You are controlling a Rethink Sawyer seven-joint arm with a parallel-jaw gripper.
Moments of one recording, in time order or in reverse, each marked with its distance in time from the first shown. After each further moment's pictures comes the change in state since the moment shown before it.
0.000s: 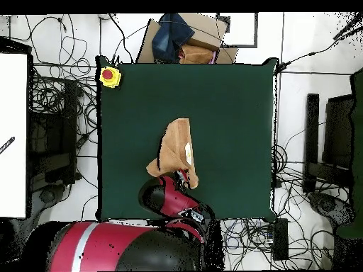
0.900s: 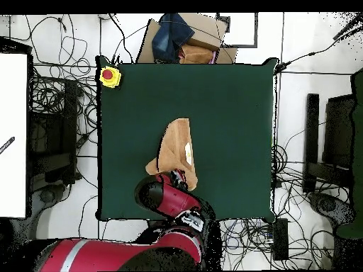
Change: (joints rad) arm 0.021 -0.090 -0.015 0.001 -0.015 0.186 0.000
